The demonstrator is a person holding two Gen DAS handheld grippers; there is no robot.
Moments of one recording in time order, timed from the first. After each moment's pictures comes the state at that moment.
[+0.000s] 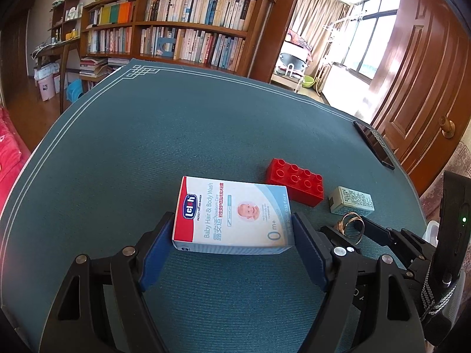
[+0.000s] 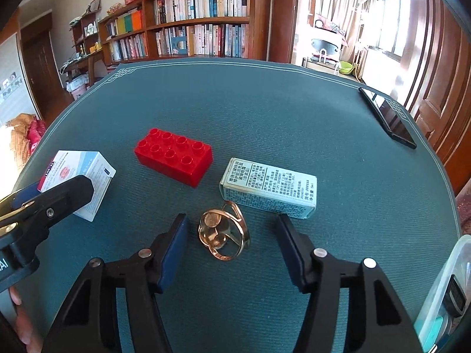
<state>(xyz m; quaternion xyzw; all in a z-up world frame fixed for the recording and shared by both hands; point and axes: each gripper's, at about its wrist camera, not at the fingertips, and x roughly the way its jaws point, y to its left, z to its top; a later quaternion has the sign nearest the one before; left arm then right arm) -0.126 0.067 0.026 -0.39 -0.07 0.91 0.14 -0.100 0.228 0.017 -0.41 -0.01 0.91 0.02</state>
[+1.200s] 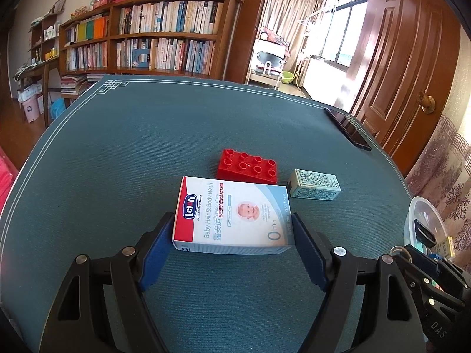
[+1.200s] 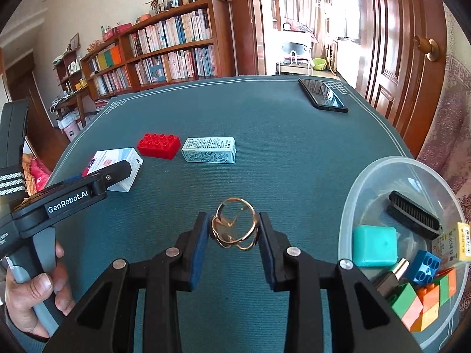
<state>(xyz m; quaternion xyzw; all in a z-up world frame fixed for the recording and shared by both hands) -0.096 0.103 0.037 -0.37 -0.03 0.91 0.19 0.013 0.276 0.056 -0.36 0.07 0.93 0.07</state>
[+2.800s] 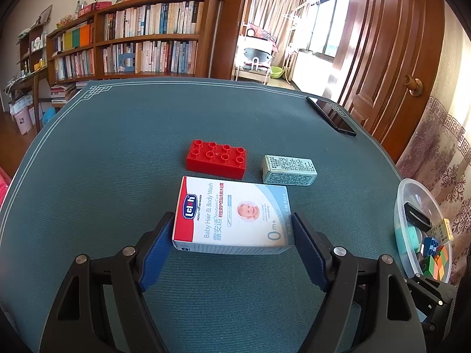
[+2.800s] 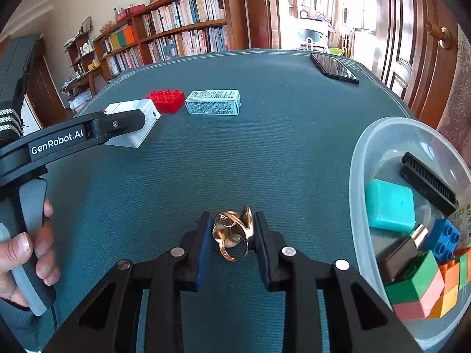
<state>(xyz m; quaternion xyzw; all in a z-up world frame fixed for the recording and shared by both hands) -0.080 0.125 0.036 -0.37 0.00 0.91 0.21 0.030 0.276 0.012 -0.40 0.07 0.91 0.01</state>
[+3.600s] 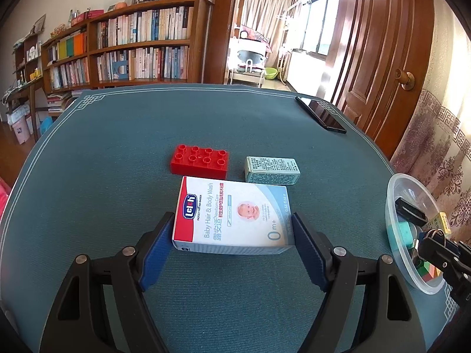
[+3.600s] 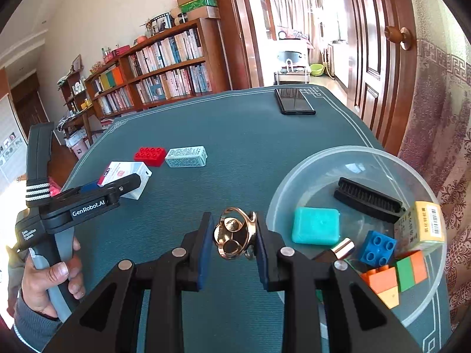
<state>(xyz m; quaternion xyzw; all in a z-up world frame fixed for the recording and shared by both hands) -0.064 0.141 0.046 -0.35 0.01 0.91 0.22 0.074 0.331 0.070 -0.33 0.11 0.94 0.06</state>
